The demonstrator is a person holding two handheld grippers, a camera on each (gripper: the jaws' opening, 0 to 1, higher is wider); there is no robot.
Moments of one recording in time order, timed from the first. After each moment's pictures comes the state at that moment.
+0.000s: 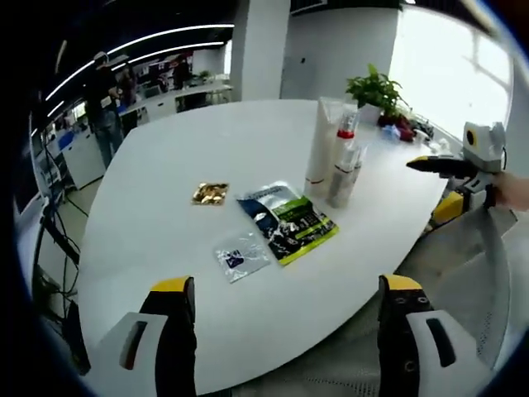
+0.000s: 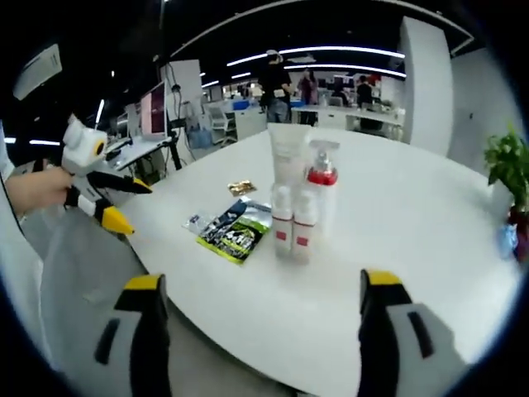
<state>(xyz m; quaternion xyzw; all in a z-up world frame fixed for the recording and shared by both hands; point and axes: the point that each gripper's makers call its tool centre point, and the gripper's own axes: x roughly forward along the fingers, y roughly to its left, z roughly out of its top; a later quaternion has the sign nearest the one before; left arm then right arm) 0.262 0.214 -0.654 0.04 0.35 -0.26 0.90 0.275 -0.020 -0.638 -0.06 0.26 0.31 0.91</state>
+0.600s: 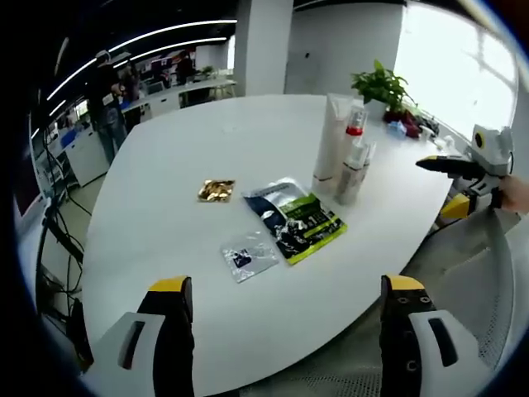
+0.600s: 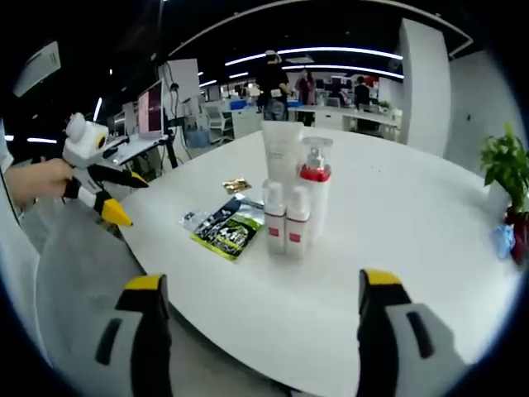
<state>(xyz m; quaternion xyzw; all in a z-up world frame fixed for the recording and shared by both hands) 0.275 0.217 -0.658 0.05 0.37 -0.25 0.90 0.276 -0.027 -0.645 -0.07 0.27 0.30 0.91</state>
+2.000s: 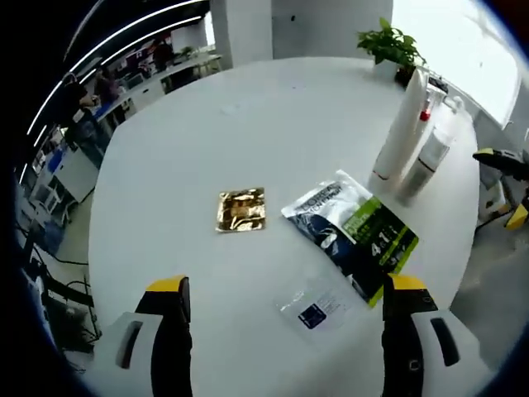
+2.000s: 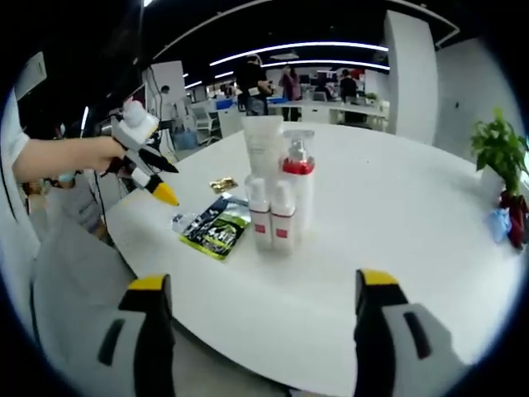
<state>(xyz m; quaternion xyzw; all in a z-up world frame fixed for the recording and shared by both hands) 0.401 0.232 -0.694 0.14 0.44 -0.25 0.85 0.283 -0.037 -0.651 -0.05 0.28 0.27 0.92</state>
